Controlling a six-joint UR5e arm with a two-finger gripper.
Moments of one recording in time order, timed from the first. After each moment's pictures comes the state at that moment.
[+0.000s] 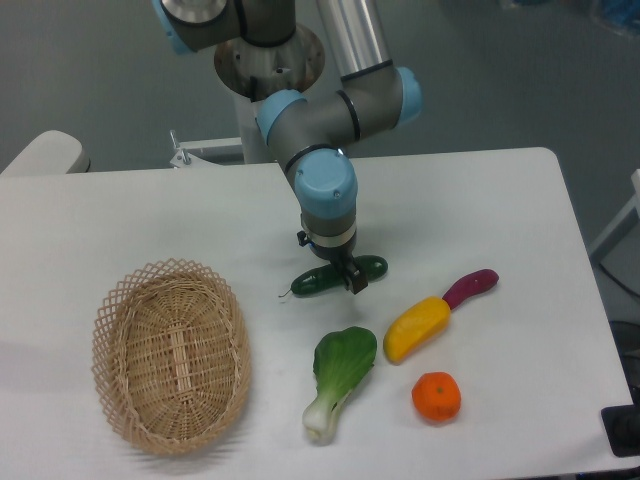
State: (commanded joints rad) arm 2.44 -1.92 -1.97 -0.89 1.68 1.42
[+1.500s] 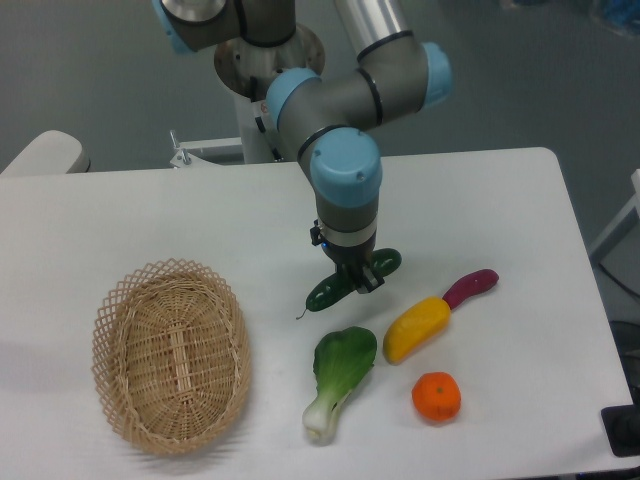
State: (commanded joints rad) arm 2.44 -1.88 -1.57 -1.21 1.53 1.39
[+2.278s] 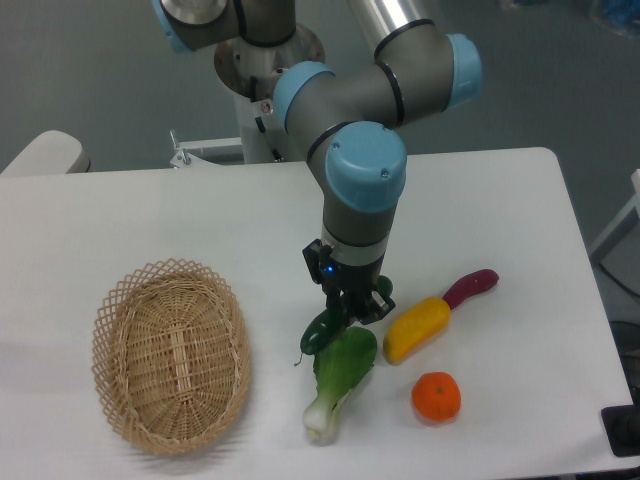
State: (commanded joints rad) arm 2.42 -1.96 -1.44 -1.23 1.48 1.20
